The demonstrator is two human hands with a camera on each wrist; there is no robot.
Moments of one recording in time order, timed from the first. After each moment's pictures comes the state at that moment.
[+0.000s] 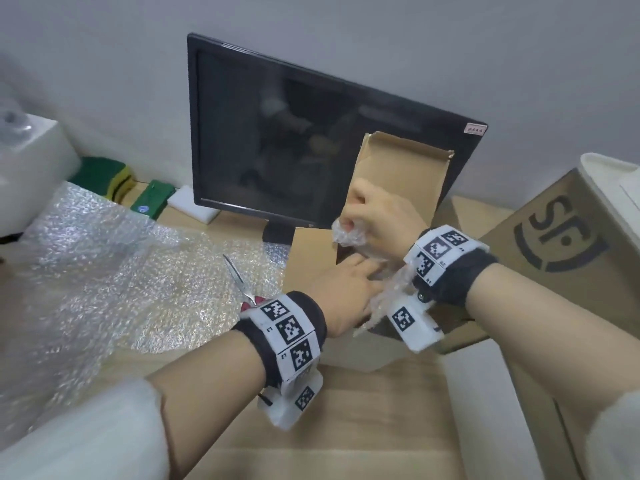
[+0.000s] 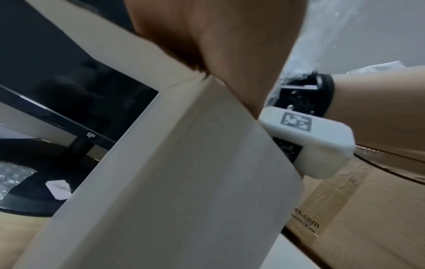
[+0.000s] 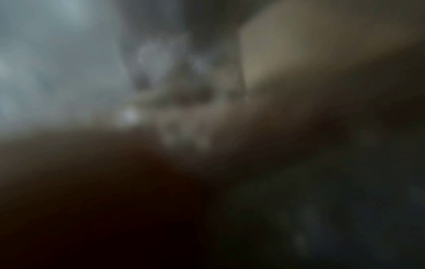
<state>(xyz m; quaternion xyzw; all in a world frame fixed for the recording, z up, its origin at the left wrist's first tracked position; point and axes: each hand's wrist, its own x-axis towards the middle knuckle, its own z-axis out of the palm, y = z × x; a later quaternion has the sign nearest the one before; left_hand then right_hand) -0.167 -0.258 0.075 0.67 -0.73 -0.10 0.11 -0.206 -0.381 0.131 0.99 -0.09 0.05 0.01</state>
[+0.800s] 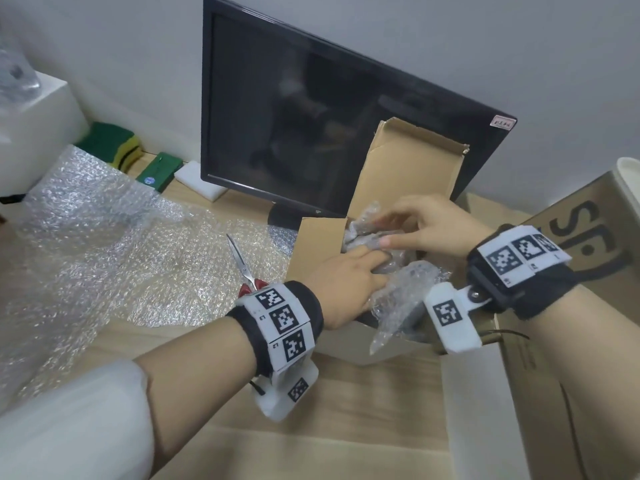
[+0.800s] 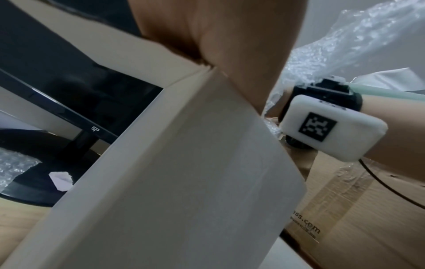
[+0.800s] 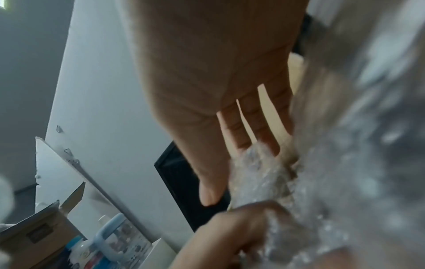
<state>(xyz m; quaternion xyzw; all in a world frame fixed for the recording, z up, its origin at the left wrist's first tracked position) -0.166 -0.258 0.064 0.66 -0.72 -0.11 0.17 -0.238 -0.410 0.151 0.96 -0.16 -0.10 -0.22</state>
